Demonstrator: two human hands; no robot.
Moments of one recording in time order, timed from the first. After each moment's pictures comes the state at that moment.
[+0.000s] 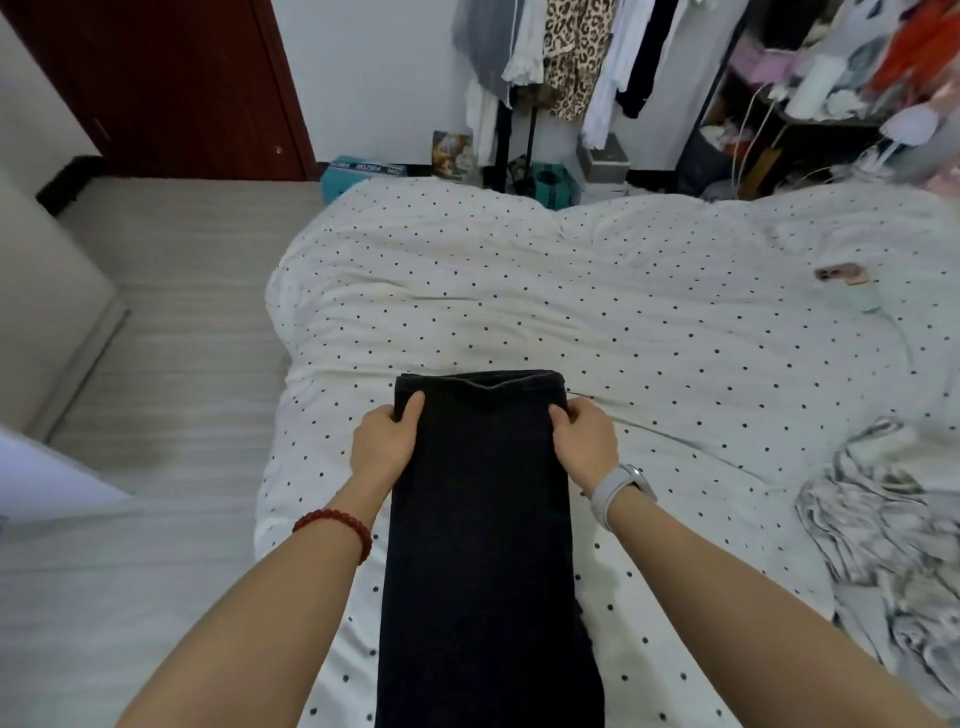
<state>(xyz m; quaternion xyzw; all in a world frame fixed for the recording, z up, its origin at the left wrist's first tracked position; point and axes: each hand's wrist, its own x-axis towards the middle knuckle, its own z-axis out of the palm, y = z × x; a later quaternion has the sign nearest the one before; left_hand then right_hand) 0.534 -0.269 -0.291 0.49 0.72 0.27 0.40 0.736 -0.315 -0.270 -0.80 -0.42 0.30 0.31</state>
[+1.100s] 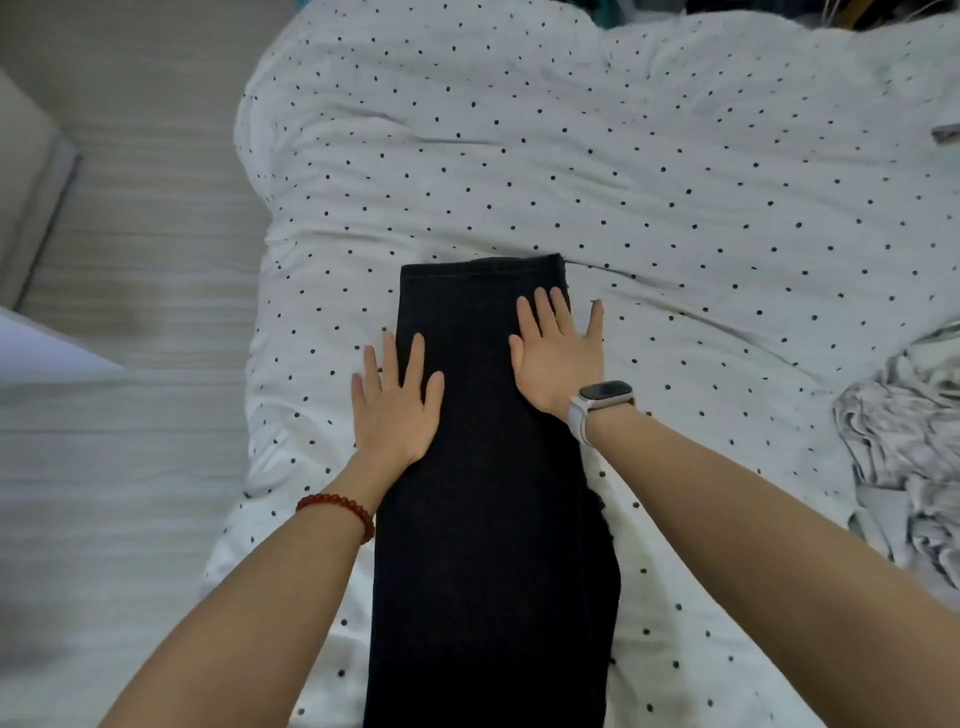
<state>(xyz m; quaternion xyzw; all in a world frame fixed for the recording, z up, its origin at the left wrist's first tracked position) 0.522 -0.313 -0.398 0.69 0.68 0.00 0.25 0.701 -0.296 -0.348 -0.71 -0.69 0.09 -0.11</state>
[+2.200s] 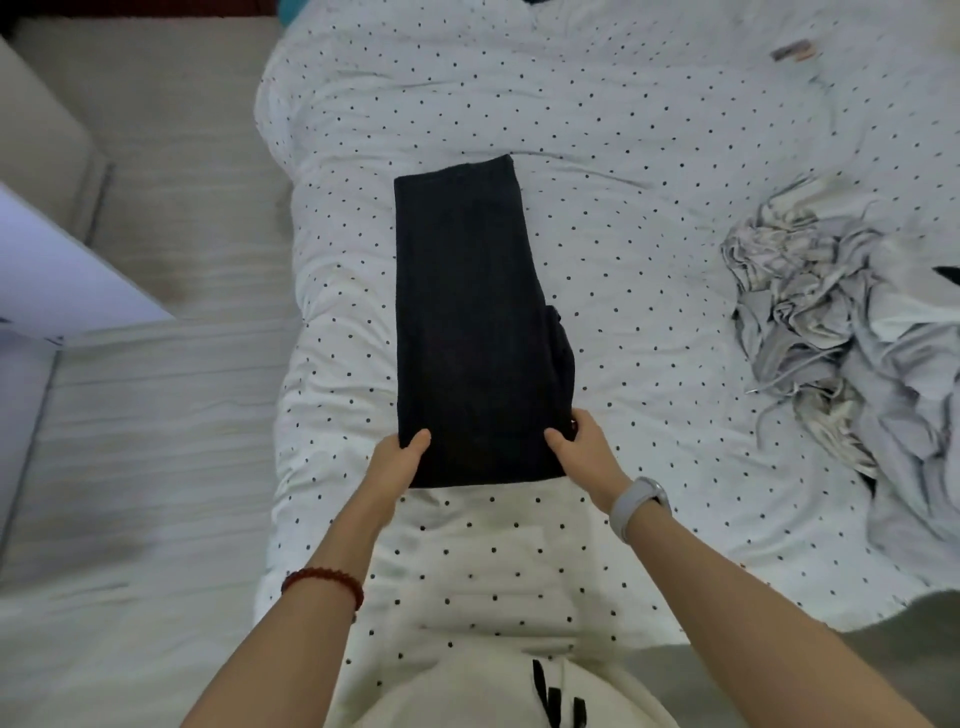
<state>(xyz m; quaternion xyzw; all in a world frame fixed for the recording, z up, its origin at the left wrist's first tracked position) 0.445 -0.646 -0.311 0.36 0.67 0.15 0.63 0.654 -0.691 -0.298 -0.76 -0.30 0.50 0.28</state>
